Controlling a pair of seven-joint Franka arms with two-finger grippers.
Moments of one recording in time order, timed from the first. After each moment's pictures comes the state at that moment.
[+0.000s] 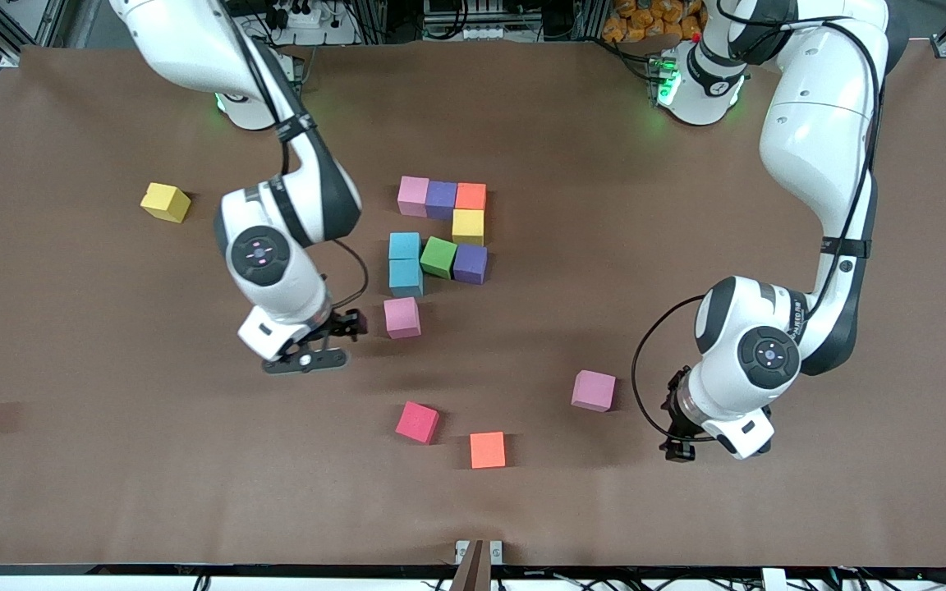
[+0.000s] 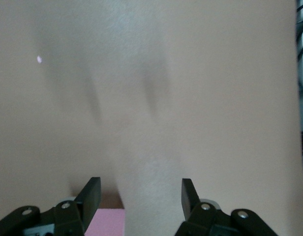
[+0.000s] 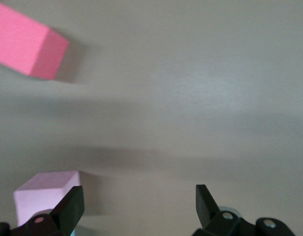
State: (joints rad) left arm -0.18 0.86 -0.15 -1.19 0.13 2.14 -1.72; right arm 0.59 0.52 -0.25 -1.64 0.07 2.16 0.26
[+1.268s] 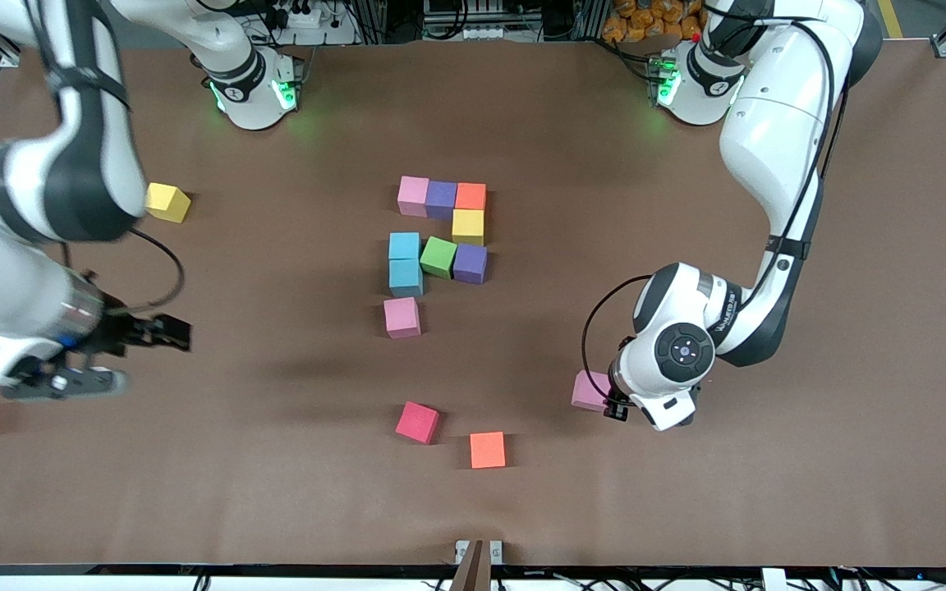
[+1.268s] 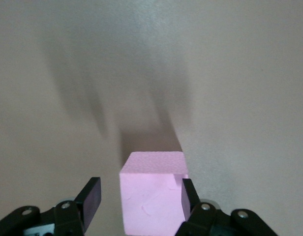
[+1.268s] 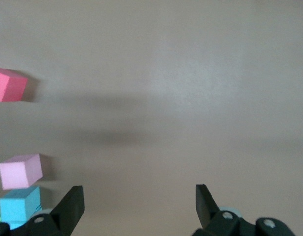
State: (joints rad) left arm -0.25 0.89 -0.20 -1.20 0.13 2.05 -1.73; right arm 0.29 0.39 -0.27 -1.33 0.12 1.68 -0.03
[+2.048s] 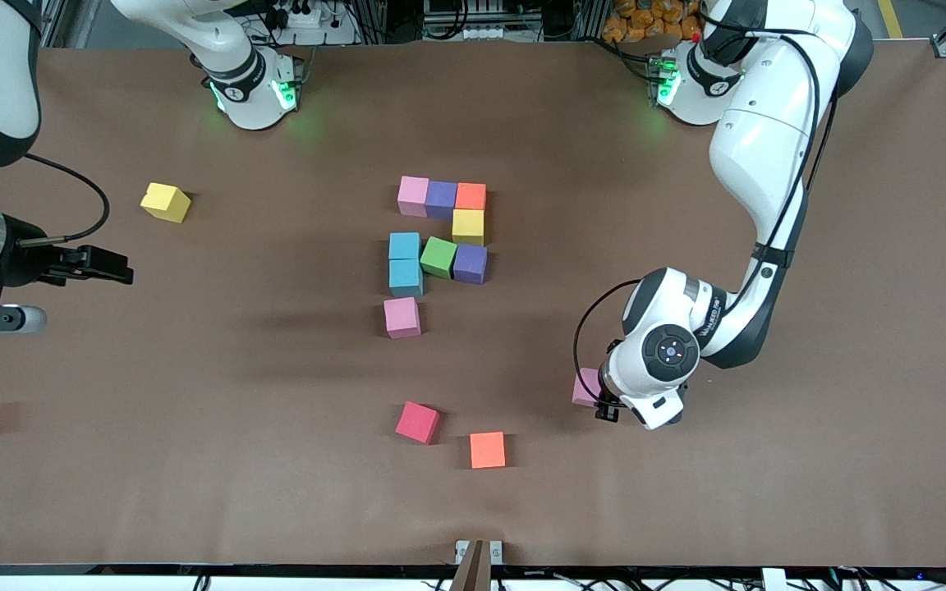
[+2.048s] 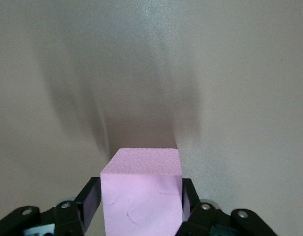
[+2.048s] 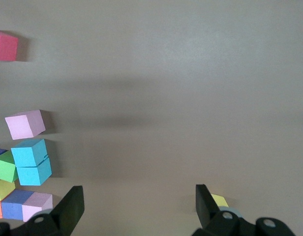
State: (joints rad) left arm -0.26 0.92 -0.20 -1.22 0.13 2.10 -1.80; right arm 0.27 0.30 -0.30 -1.32 0.12 1.46 -0.03
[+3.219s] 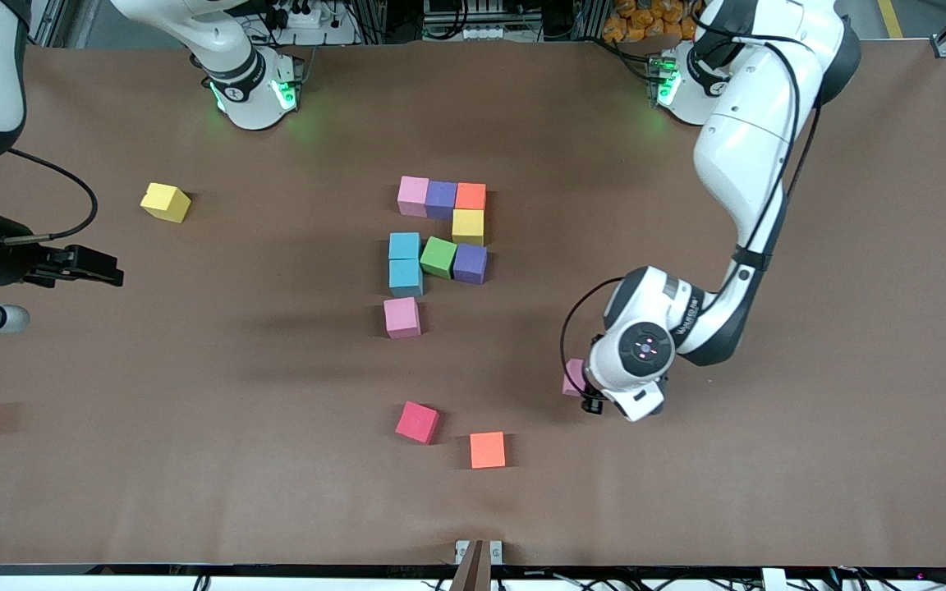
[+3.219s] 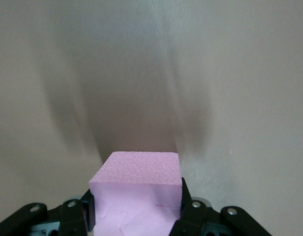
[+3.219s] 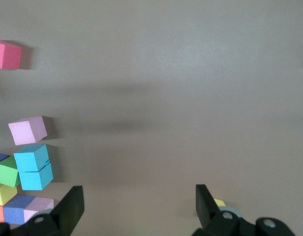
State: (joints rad) left arm -0.32 0.94 -0.20 -1.22 0.13 2.11 -1.90; right arm 0.25 0.30 -0.30 -1.30 0.12 1.47 -0.03
